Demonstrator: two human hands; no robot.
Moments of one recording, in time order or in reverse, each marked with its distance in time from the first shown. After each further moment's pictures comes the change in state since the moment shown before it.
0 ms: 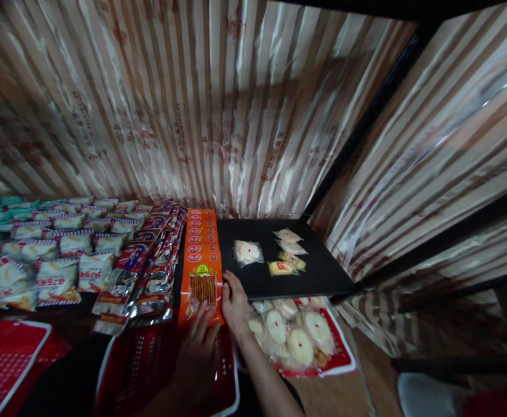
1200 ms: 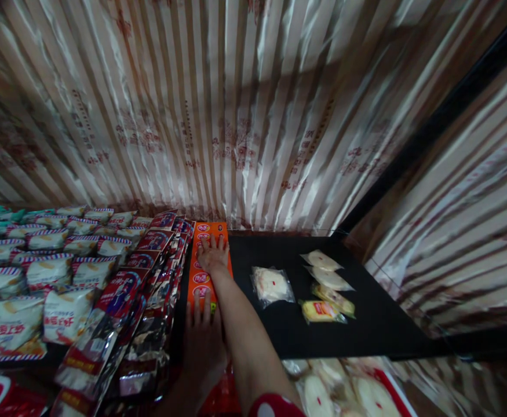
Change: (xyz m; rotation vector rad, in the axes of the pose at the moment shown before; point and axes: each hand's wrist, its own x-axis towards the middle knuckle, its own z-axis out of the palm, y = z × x) left_hand 0.111 -0.061 0.039 0.159 -0.243 -0.330; right_hand 0.206 -0.015 0.140 -0.850 -0.511 -0.011
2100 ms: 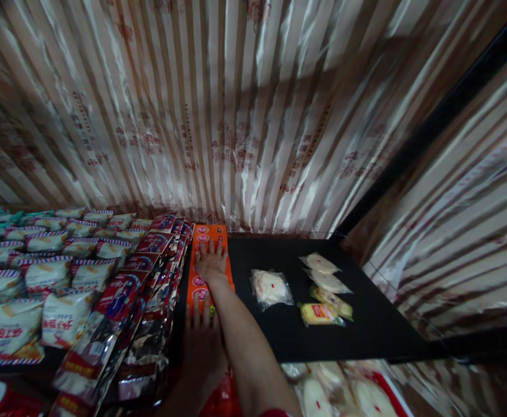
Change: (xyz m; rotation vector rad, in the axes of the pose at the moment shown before) left_hand 0.000 0.003 -0.001 0.036 -0.003 -0.001; right_hand -0.015 -0.009 0.002 -0.038 0.059 0.034
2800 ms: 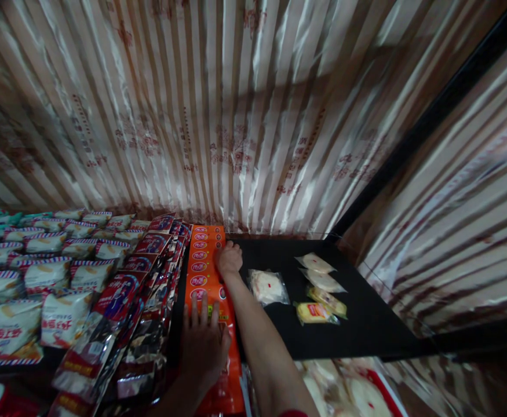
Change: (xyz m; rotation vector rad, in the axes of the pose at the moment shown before) left_hand 0.002 0.006 -0.002 -0.052 0.079 -0.067; right_hand 0.009 0.050 -0.033 0.236 0.034 0.370
